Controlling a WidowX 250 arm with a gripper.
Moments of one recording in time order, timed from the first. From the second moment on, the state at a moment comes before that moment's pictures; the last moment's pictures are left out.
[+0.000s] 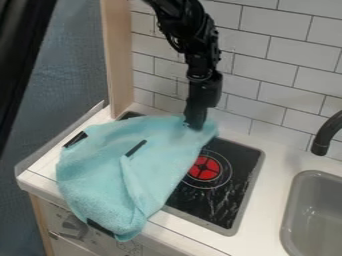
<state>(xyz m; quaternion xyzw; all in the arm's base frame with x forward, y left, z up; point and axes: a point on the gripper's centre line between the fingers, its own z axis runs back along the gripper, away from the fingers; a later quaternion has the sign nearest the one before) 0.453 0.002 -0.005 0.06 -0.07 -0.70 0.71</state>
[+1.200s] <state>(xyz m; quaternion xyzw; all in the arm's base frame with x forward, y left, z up) 0.358 0.028 0.077 0.10 -0.16 -0.61 0.77</state>
